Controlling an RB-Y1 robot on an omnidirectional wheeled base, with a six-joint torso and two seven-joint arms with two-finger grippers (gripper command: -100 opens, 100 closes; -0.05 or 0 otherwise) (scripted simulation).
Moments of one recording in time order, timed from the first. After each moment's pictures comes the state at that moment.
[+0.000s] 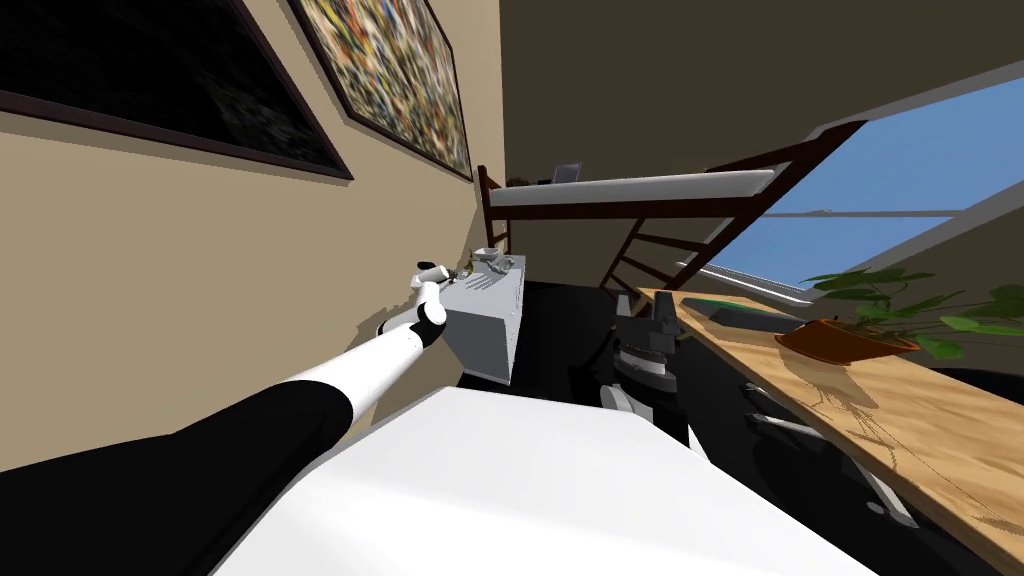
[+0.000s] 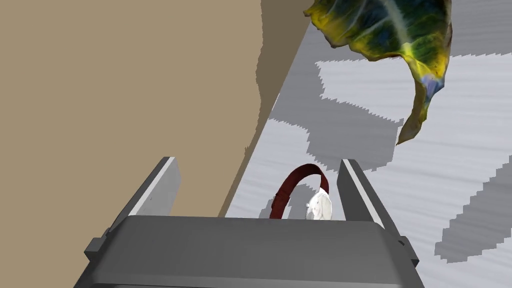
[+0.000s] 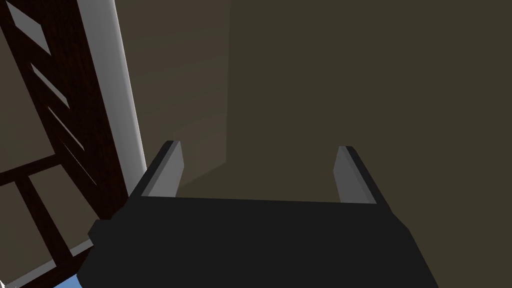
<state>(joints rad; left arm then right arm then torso) -0.99 0.43 0.80 -0.74 -0.09 0.57 0.94 0.55 -0.03 -0.02 -2.28 -0.02 -0.63 -0.03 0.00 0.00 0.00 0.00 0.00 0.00</state>
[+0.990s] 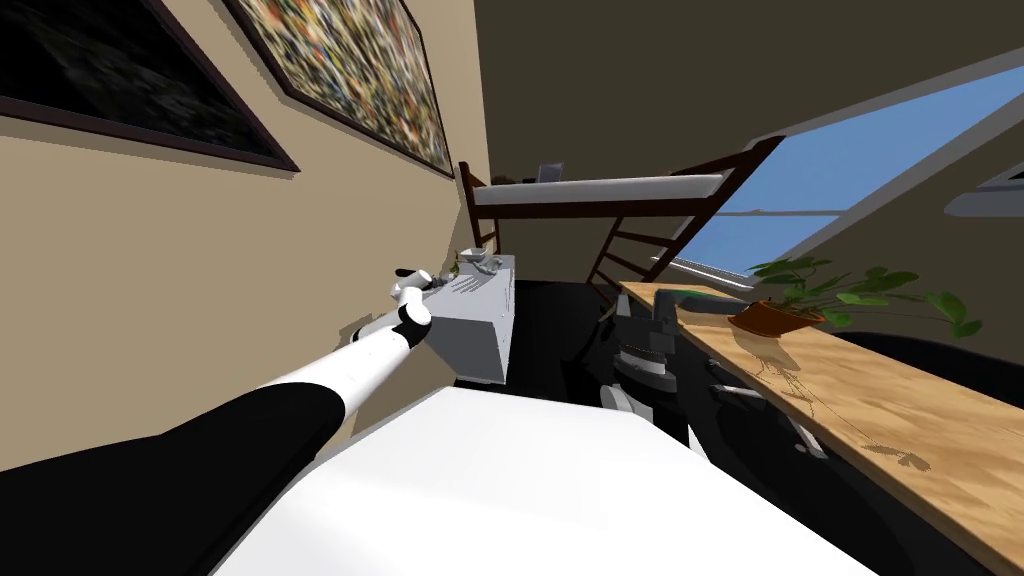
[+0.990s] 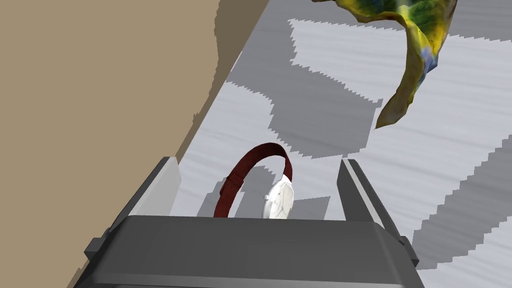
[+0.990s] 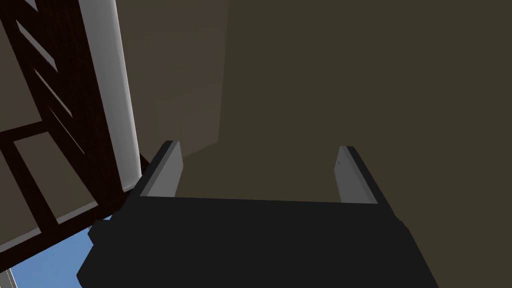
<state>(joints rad) -0.92 0.56 0.88 -0.66 0.06 0.67 0.98 0.55 -0.03 -0.02 -2.28 -0.02 -0.63 -0.03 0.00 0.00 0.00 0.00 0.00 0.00</state>
